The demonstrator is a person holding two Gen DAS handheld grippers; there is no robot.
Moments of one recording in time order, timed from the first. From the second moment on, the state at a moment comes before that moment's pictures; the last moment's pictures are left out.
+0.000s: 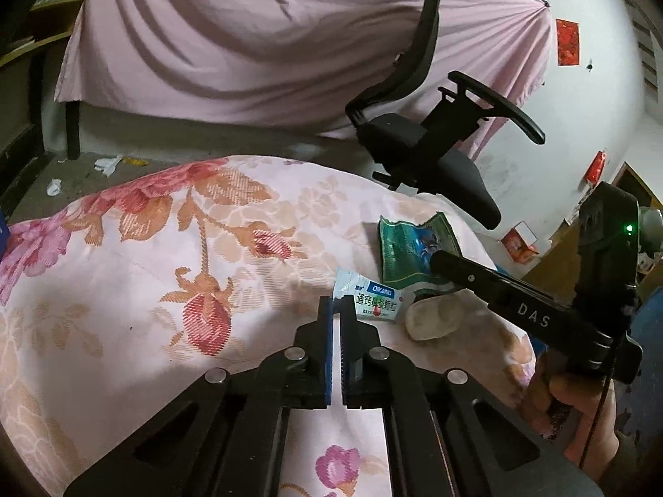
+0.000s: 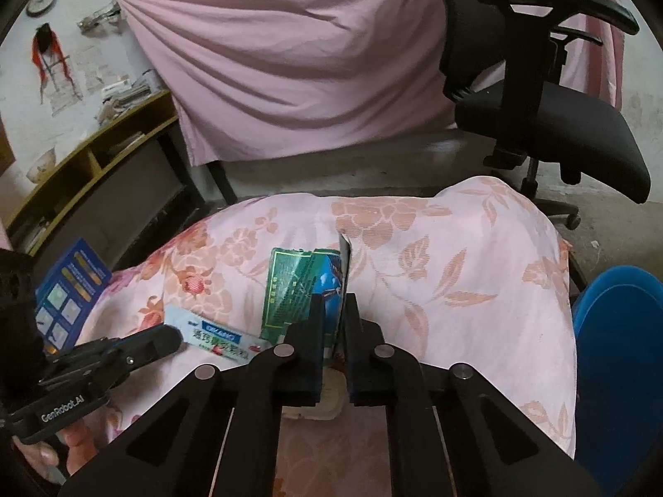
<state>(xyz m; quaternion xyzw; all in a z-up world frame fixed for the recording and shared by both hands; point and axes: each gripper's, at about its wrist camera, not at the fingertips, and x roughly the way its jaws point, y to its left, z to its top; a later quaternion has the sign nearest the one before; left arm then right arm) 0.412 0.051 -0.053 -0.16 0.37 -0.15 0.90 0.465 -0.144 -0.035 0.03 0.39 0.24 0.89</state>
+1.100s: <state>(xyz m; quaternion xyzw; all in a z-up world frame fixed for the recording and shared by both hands) 0.375 0.087 -0.036 -0.20 0.27 -0.01 0.94 0.468 -0.106 -0.044 -0.04 0.41 0.22 0.88</state>
